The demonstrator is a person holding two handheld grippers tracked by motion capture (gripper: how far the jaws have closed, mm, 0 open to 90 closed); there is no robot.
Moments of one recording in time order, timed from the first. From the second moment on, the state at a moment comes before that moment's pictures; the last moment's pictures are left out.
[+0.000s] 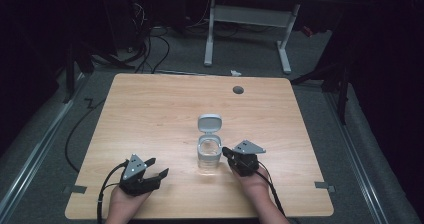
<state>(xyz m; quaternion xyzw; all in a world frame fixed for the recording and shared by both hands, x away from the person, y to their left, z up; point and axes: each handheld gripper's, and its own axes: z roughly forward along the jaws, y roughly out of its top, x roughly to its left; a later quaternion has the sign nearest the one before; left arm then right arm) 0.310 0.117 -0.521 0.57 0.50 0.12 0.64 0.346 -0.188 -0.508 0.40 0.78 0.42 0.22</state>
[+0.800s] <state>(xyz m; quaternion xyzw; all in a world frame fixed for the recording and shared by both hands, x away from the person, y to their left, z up) 0.302 0.024 -0.530 0.60 0.48 0.09 0.64 0.323 -0.236 -0.509 0.45 0.74 0.45 0.23</state>
